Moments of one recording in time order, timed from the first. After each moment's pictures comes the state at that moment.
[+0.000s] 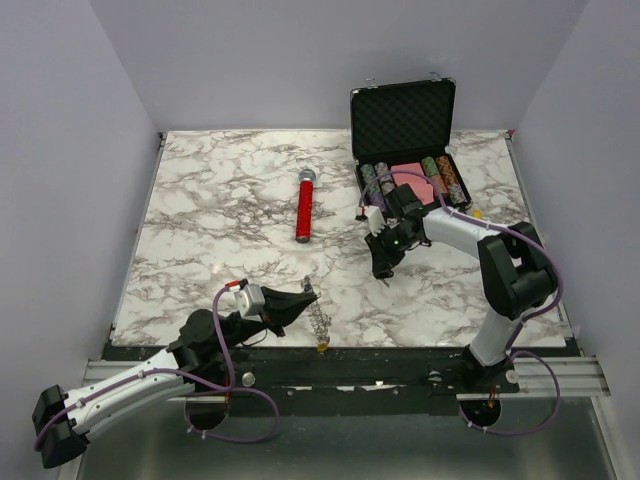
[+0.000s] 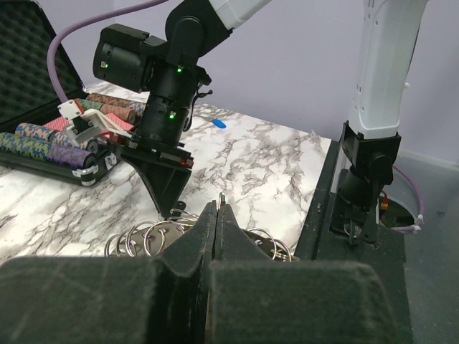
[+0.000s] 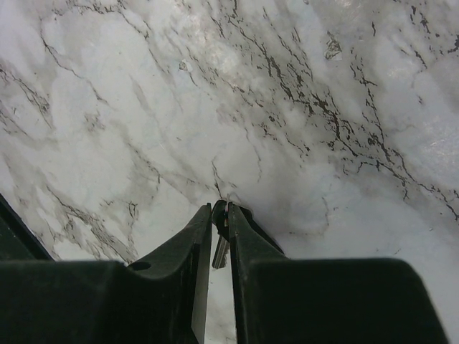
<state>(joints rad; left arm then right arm) -1.02 0.31 0.06 0.53 0.11 -0.16 0.44 1.78 1.09 -0.57 -0.51 -0.36</state>
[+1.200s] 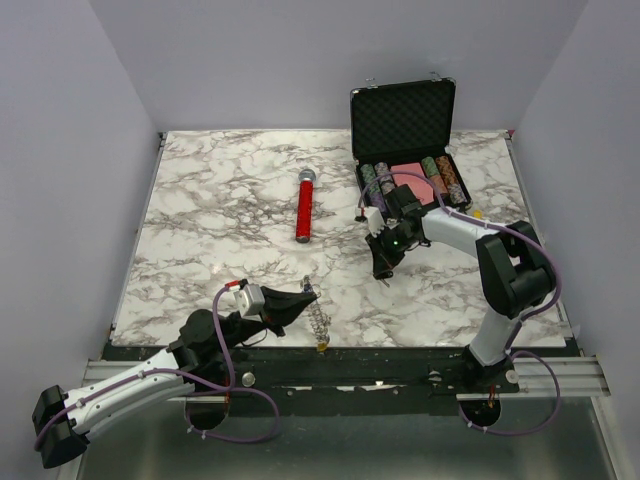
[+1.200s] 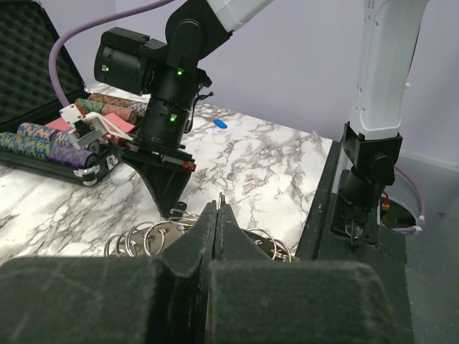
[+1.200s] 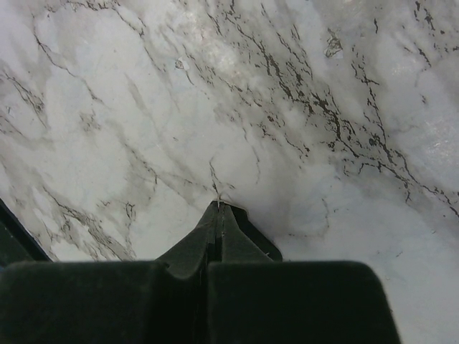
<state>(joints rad) -1.02 0.31 0.06 0.53 0.11 -0.16 0.45 1.79 1.09 -0.57 -0.50 -0.36</state>
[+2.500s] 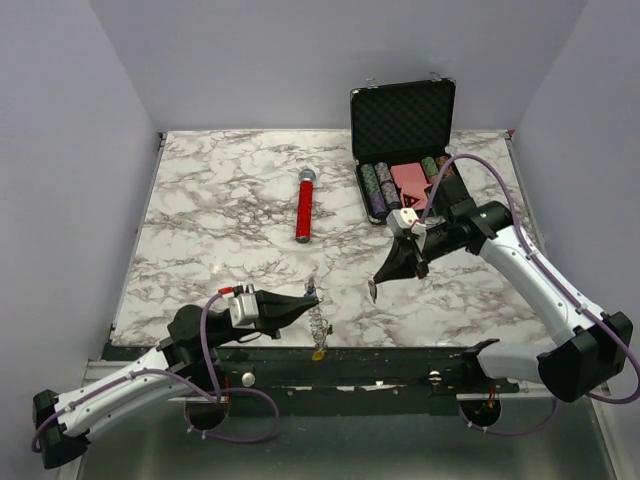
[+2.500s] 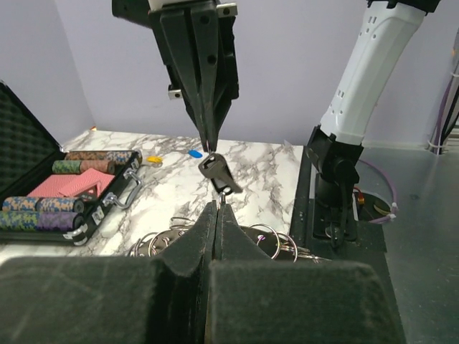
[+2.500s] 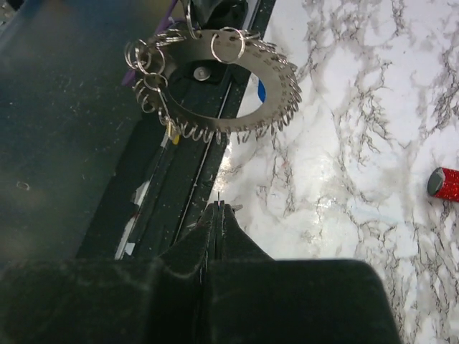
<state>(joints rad) -1.02 0.29 0.19 0.45 0.28 -0.04 0.45 1.27 1.17 -1.06 -1.24 -1.08</state>
